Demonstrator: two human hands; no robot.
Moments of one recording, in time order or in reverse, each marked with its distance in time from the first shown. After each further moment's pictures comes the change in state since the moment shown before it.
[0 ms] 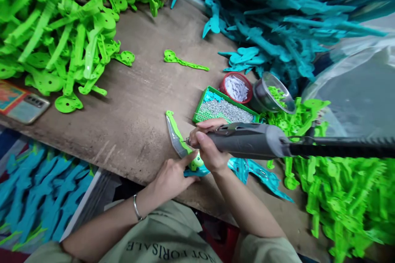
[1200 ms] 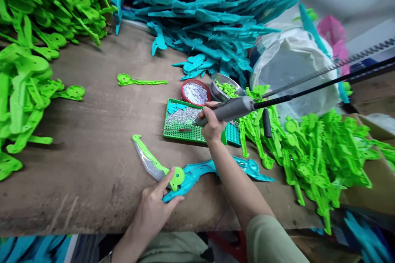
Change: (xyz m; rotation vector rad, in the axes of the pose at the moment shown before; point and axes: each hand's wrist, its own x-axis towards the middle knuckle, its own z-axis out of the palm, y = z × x) left_hand 0.000 -0.016 0.017 -0.076 0.249 0.259; right_hand 0.070 0.040 -0.101 -0.076 0.683 -0.107
